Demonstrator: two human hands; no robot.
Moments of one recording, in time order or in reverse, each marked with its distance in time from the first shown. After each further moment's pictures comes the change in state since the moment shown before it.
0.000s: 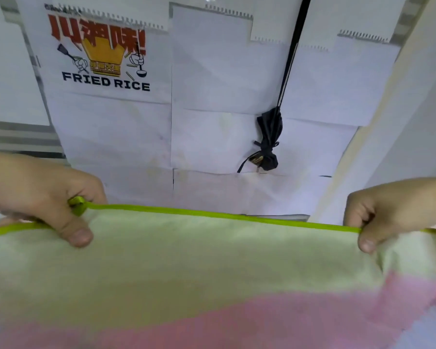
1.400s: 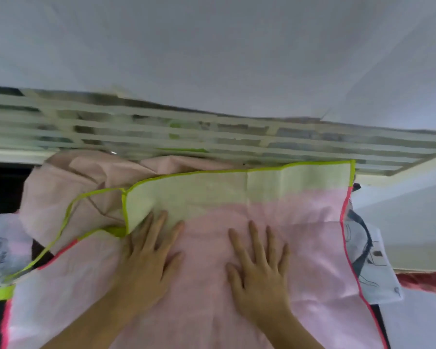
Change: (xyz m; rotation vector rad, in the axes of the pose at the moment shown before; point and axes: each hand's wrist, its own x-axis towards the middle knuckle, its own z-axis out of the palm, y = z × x) left_hand 0.433 0.026 0.342 0.140 0.388 -0.304; right_hand 0.526 0.238 0.242 -0.254 0.672 0.277
